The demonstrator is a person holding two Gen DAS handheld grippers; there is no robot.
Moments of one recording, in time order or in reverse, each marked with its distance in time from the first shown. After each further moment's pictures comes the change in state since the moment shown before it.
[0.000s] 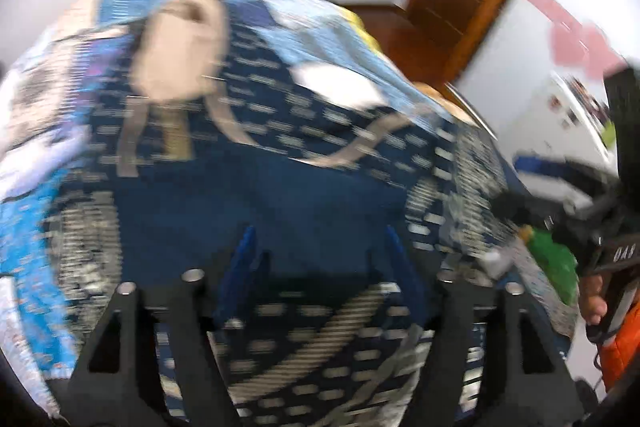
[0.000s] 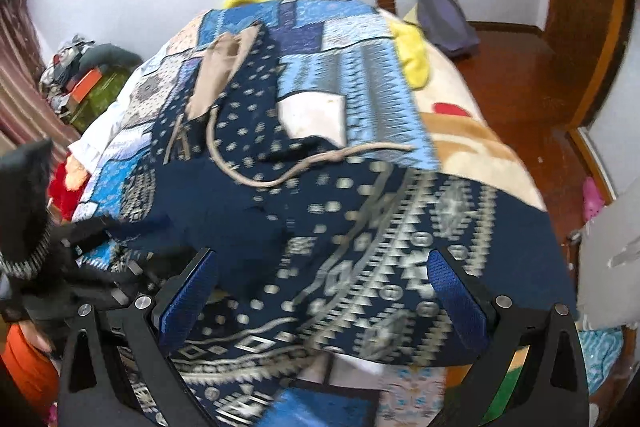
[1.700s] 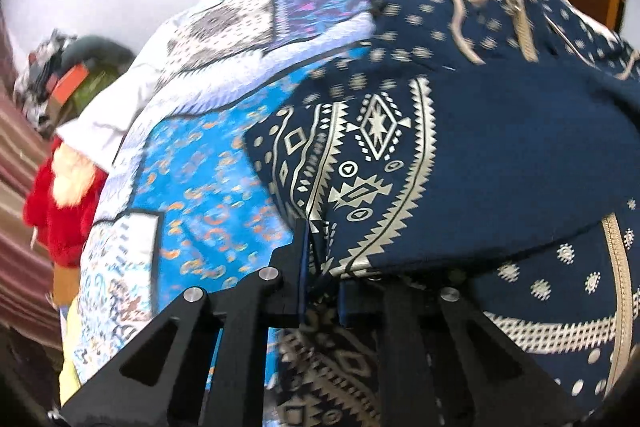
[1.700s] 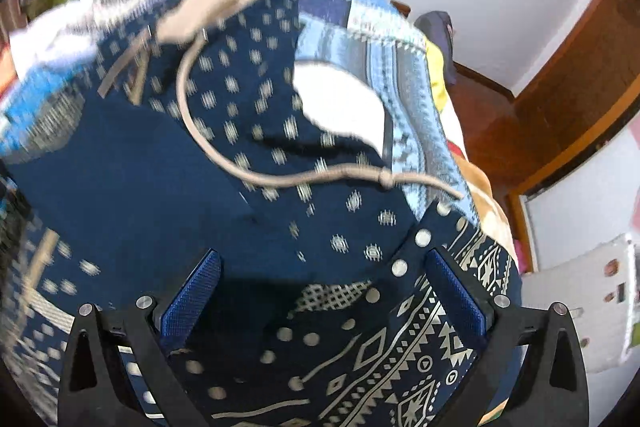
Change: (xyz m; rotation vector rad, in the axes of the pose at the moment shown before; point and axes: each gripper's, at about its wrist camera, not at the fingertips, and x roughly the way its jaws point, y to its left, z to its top) left arm -0.008 0.161 -0.112 -0.037 -0.007 0.514; right arm 0.091 0.071 0.005 -0.322 0.080 -0.402
